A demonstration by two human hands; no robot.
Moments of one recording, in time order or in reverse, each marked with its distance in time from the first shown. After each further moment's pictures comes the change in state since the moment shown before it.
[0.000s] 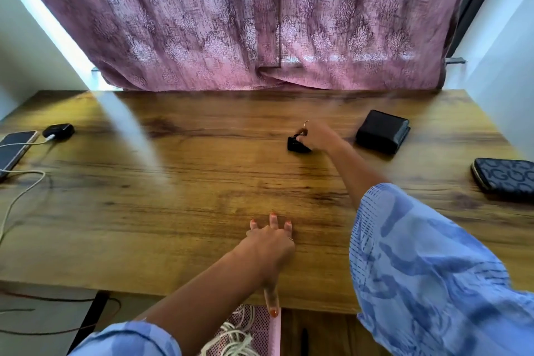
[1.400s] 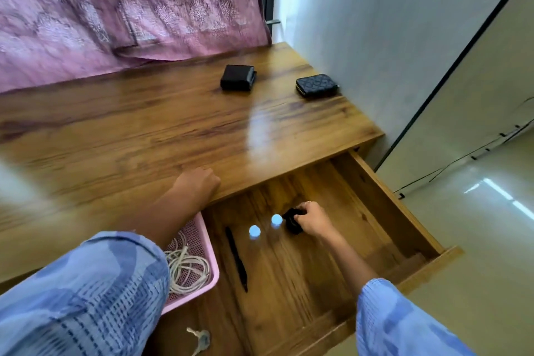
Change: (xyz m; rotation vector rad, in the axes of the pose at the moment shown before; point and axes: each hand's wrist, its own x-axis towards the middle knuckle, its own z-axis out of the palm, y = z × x) left_hand -0.016 0.050 0.036 0.500 0.402 0.124; right_hand -0.390 0.114 0.133 0.527 0.193 0.769
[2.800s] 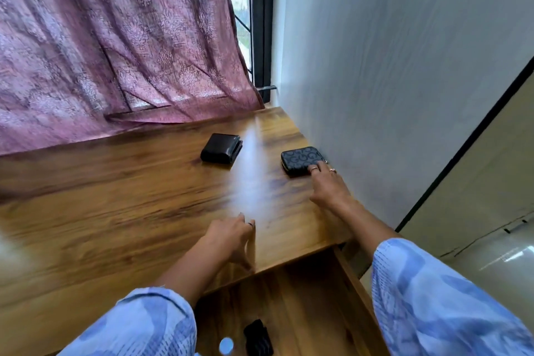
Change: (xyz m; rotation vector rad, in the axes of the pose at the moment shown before) left_hand 0.129 0.058 -0.096 -0.304 -0.070 -0.003; right_hand 0.164 -0.112 -0.200 -0.671 0.322 -0.501
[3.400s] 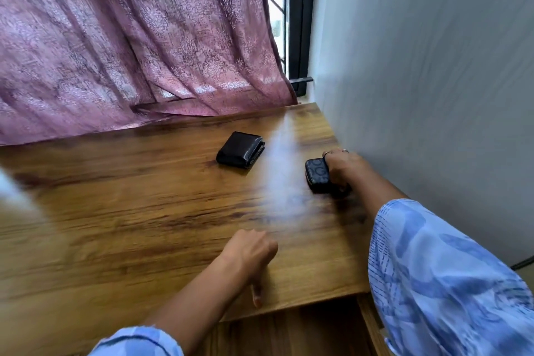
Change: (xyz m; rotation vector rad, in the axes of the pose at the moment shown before) left_hand 0.039 0.022 -0.025 0.040 -0.039 0.014; right_hand 0.136 0.002 -0.010 -0.232 -0.359 -0.140
